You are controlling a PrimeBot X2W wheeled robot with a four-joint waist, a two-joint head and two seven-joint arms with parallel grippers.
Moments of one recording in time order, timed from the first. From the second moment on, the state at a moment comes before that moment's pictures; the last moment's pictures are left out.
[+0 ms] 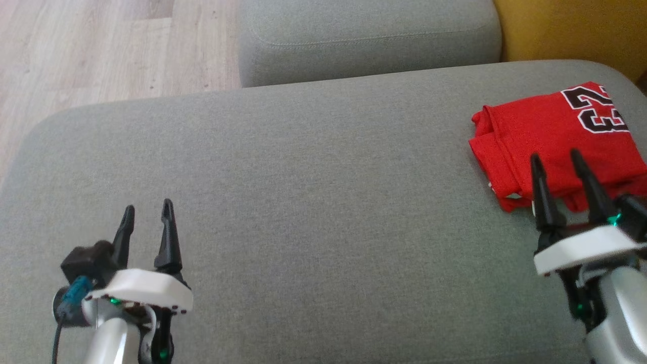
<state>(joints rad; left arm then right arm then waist) -0.10 0.09 -0.08 0.30 -0.30 0.00 -0.25 -0.22 -0.29 0.12 0.33 0.37 0.13 -0.19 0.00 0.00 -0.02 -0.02</state>
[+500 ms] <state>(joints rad) -0.08 0.07 -0.03 0.33 -0.24 -0.01 -0.25 -0.15 -0.23 0.12 0.31 0.33 0.13 -0.24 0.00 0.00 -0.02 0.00</state>
